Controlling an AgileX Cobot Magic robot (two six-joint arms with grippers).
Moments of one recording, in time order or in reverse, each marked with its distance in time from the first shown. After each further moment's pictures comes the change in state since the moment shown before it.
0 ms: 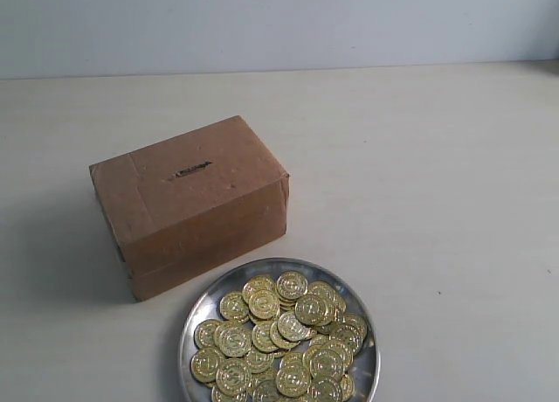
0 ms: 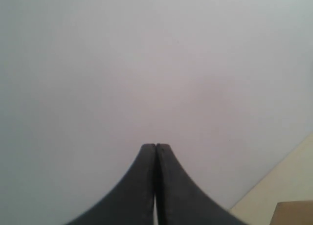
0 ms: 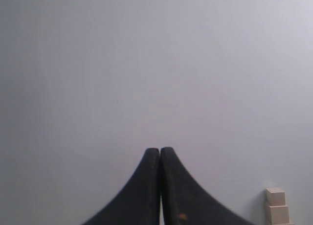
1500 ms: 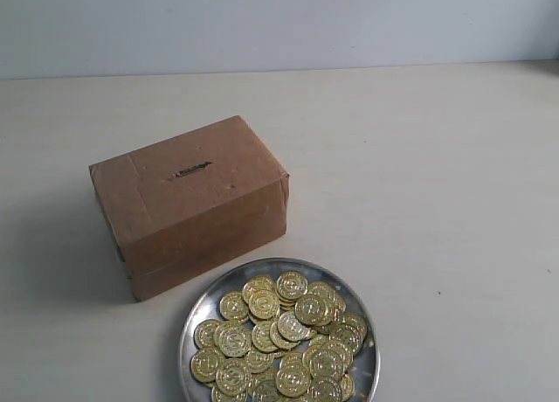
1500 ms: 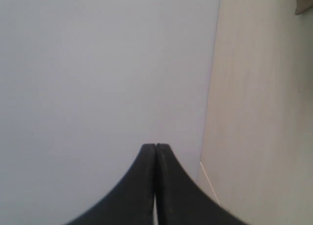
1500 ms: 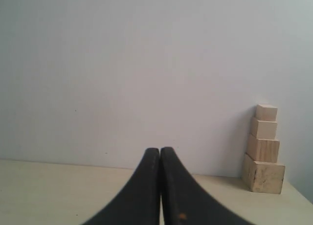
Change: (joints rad) left arm -0.081 0.002 0.434 1.070 -0.360 0.002; right arm 0.000 0.004 0.675 -0.180 -0.468 0.000
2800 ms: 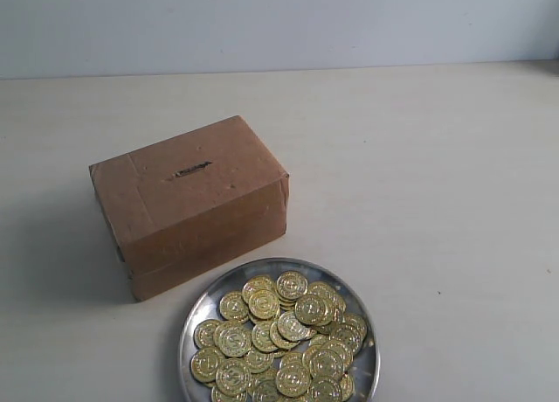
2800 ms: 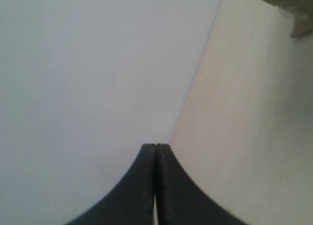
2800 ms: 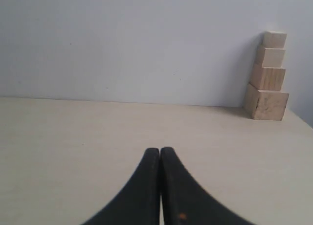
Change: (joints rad) left arm 0.000 0.000 0.000 0.132 0.029 -0.427; right arm 0.000 0.000 0.009 0.039 0.234 0.000
